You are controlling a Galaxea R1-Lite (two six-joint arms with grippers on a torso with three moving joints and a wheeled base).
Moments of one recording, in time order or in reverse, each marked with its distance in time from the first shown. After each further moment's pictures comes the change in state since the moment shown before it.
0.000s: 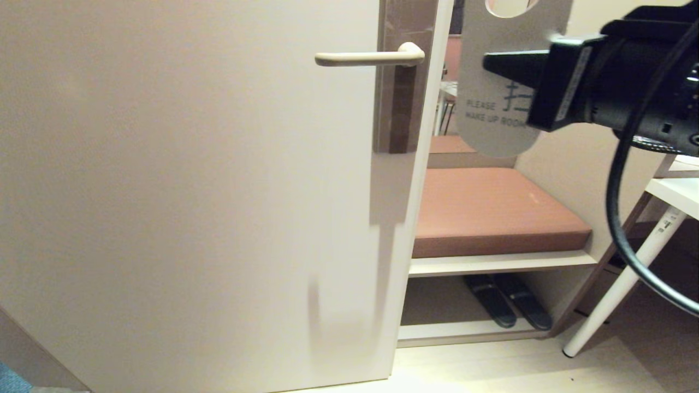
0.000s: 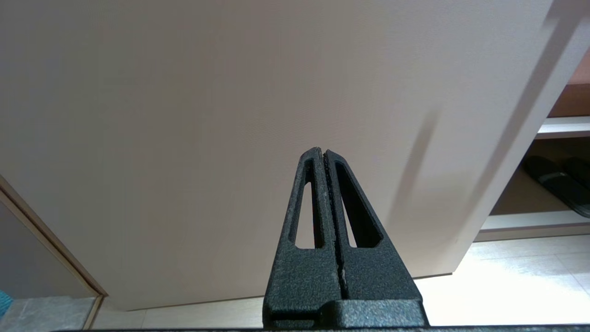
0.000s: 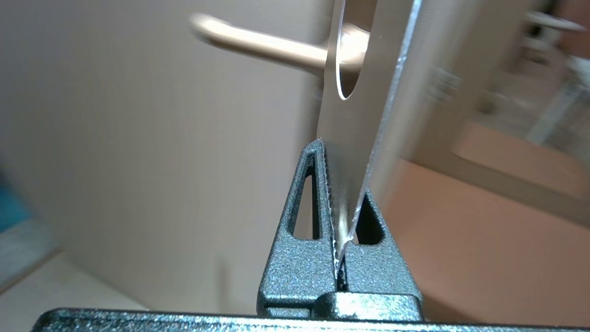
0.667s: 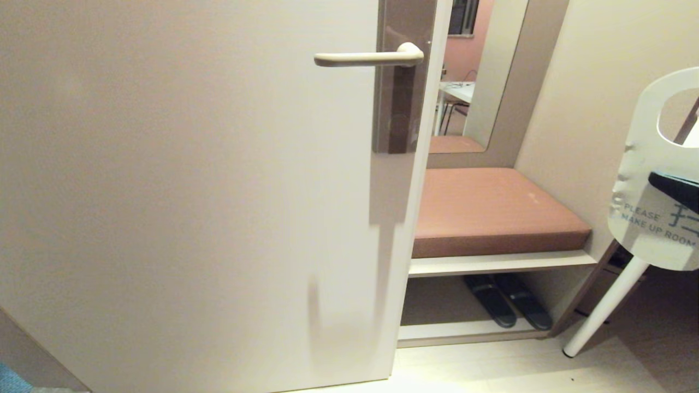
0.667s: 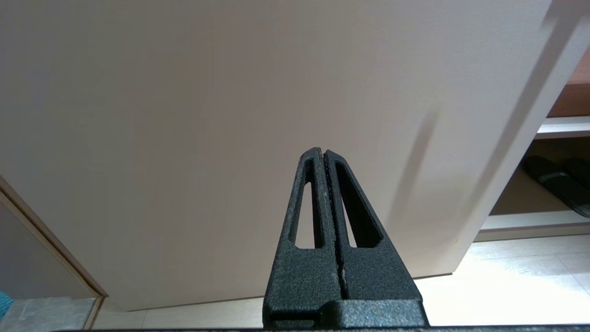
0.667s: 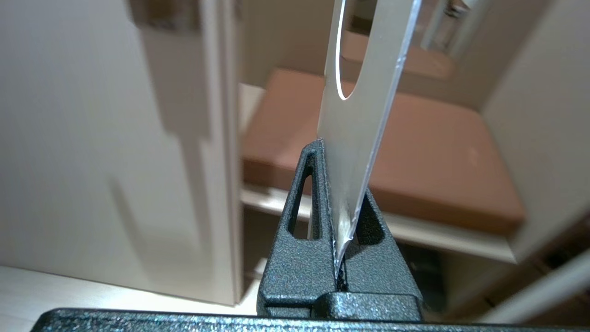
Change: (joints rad) left arm 0.000 0.000 0.000 0.000 0.001 0.000; right arm -0.303 -0.438 0.544 0.001 0.005 0.014
